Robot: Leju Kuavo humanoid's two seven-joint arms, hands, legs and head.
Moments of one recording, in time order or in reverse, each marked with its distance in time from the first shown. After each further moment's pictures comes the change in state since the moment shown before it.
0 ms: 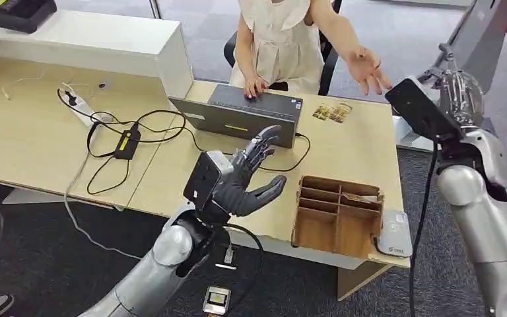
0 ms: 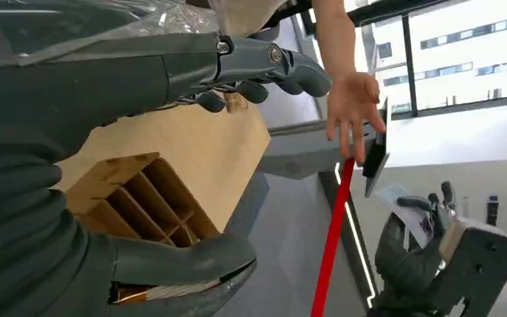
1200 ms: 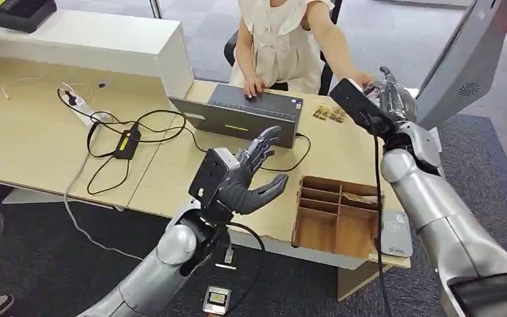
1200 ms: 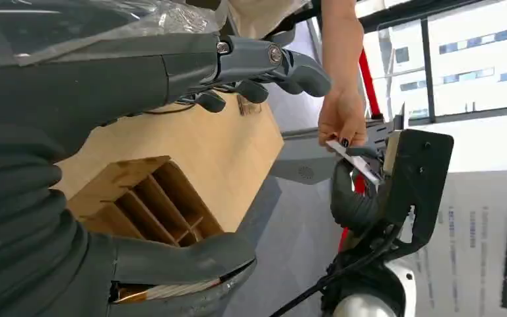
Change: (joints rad) left arm -0.014 -0.003 -0.013 0.024 -0.002 0.038 0.032; right arm -0.164 0.247 0.114 0.516 -0.038 -0.080 0.007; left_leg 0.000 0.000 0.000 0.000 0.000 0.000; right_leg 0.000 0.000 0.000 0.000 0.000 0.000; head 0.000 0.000
